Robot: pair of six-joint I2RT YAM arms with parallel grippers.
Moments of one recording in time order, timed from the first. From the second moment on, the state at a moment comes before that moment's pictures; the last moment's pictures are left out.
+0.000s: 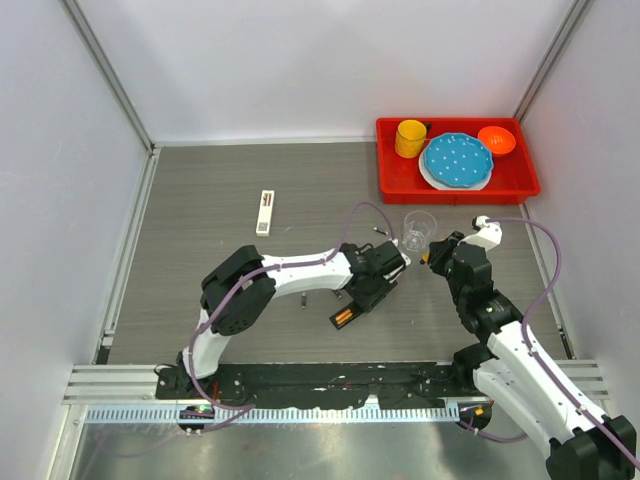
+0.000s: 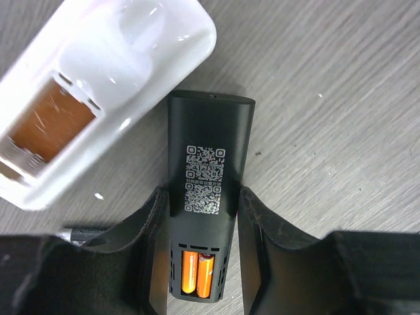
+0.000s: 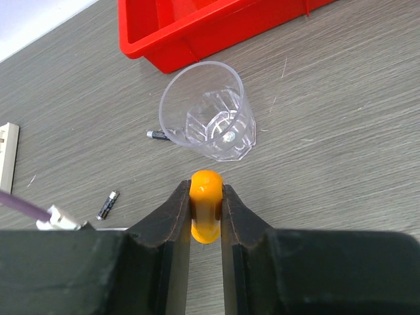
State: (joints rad) left arm -1.11 2.05 1.49 -0.61 -0.05 -0.23; right arm 0.35 0.66 0.42 -0.14 0.38 0.58
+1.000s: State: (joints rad) left arm -1.01 1.56 1.15 -0.32 -0.03 -0.13; right arm 0.35 0.69 0.42 -0.15 0.31 0.60
